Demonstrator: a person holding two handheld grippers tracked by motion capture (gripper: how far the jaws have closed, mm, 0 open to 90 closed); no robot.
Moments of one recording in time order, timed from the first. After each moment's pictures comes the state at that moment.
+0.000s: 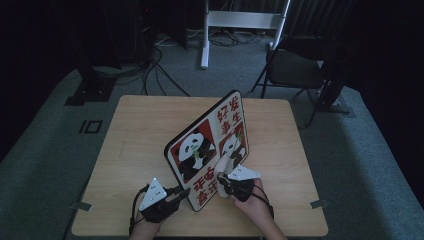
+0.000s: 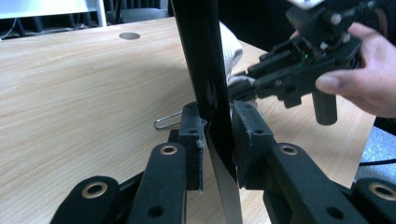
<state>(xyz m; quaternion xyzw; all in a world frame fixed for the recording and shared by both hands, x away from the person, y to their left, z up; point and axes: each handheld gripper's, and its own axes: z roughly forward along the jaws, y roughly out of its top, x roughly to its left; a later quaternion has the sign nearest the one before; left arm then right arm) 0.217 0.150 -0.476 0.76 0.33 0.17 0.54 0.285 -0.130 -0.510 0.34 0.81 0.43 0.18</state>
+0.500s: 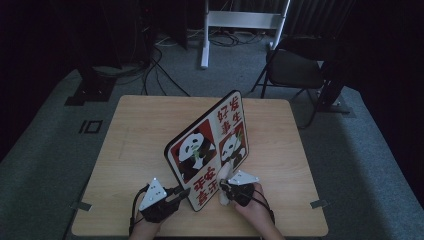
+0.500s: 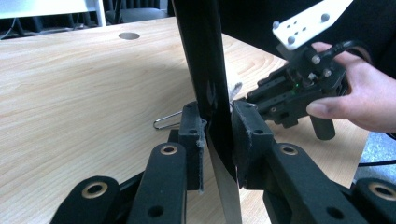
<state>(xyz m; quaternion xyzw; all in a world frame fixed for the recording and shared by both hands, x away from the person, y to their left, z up) 0.217 0.150 -0.476 0.76 0.33 0.17 0.54 0.282 -0.136 -0.539 0.36 0.83 0.40 0.17</state>
